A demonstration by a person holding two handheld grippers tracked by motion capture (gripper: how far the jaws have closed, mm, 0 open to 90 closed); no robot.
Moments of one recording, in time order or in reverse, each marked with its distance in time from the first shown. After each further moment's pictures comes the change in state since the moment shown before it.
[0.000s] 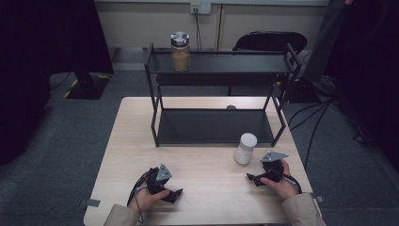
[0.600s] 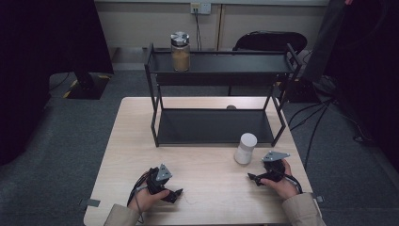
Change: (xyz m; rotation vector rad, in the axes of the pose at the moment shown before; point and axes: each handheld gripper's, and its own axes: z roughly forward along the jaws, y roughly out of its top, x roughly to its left) left arm 0.000 0.000 0.000 -0.001 0.001 -0.003; right arm -0.002 0.000 -0.005 0.000 -0.008 0.021
